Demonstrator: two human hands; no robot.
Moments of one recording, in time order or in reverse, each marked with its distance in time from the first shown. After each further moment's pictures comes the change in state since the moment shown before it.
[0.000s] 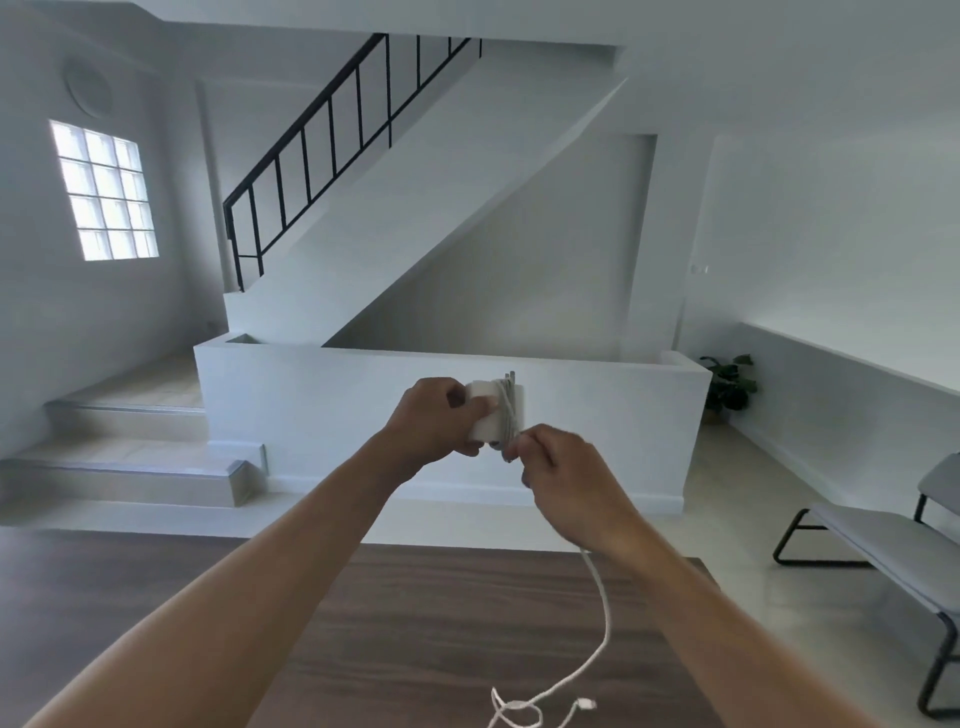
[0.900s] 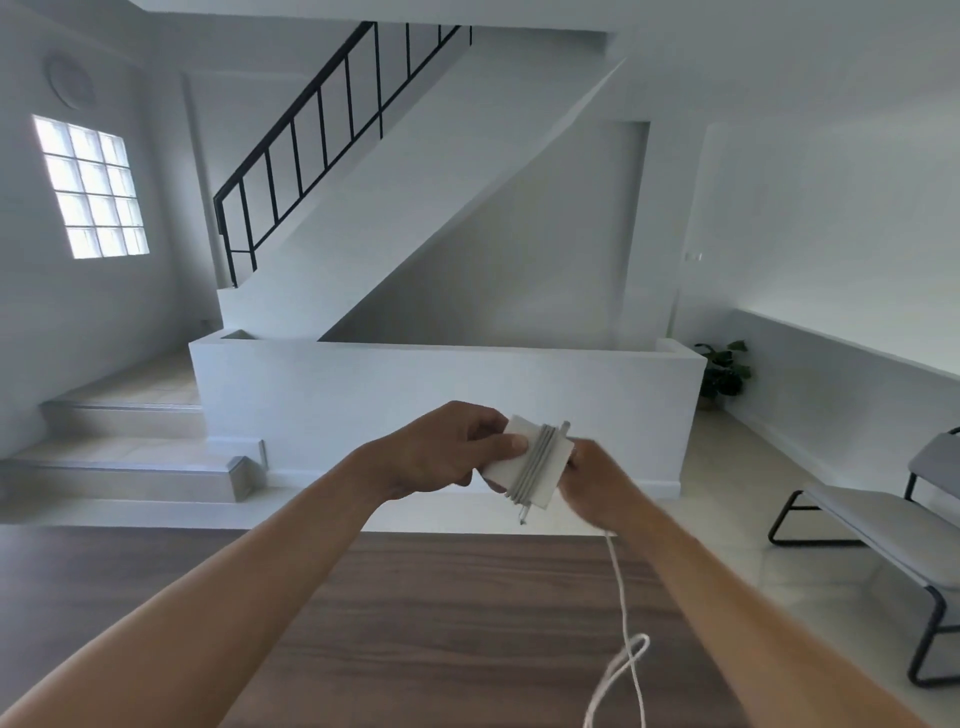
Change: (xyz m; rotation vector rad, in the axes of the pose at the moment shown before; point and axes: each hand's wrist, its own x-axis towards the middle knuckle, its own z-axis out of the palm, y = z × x) left_hand -0.040 0.007 -0.008 -0.007 -0.503 0.128; right_hand 0.015 0.057 0.009 0.023 -0.136 0.089
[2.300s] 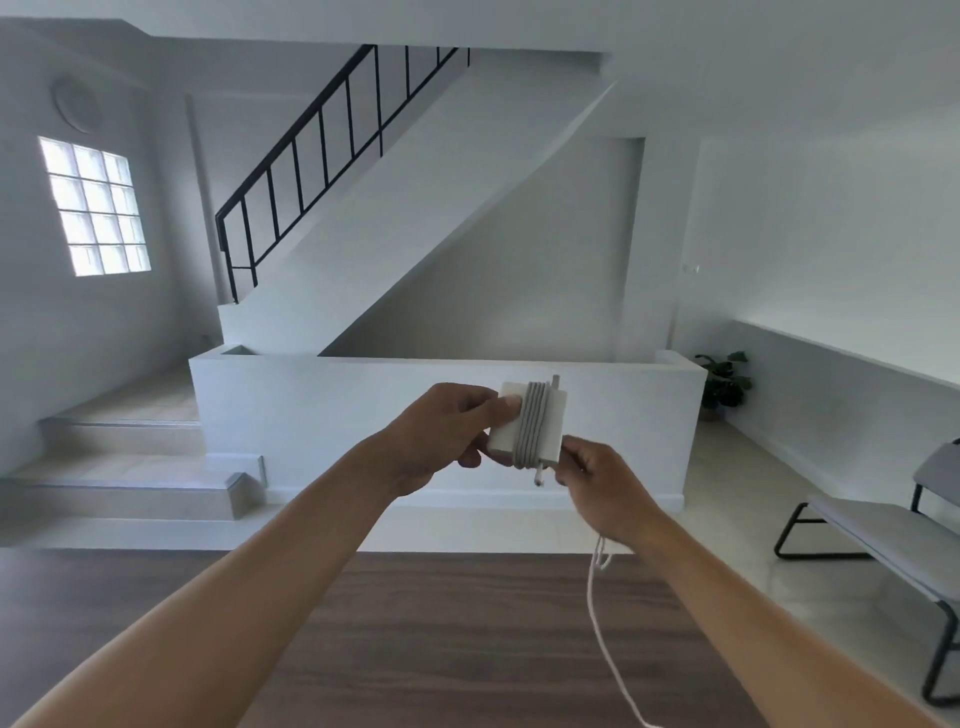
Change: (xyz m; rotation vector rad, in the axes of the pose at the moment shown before) left_hand 0.010 0.013 -0.013 -0.234 0.186 0.035; right_hand -0.005 -0.014 -0.012 0.046 0.130 -0.072
